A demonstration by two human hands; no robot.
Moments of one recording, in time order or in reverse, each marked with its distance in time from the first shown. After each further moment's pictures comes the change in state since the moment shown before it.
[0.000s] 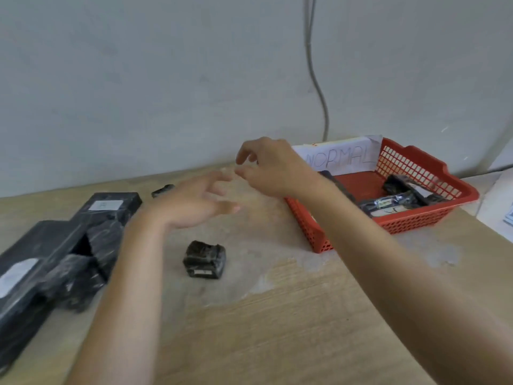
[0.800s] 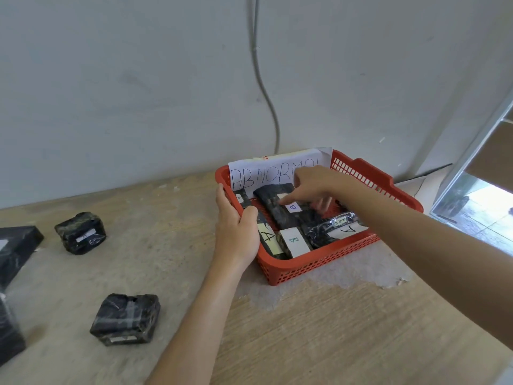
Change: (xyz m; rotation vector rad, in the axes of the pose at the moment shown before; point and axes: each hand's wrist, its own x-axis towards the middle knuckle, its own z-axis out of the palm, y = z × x) left_hand 0.088 0.072 0.155 -0.722 0.309 0.035; right_hand 0.018 0.184 -0.062 -0.318 -0.366 0.578
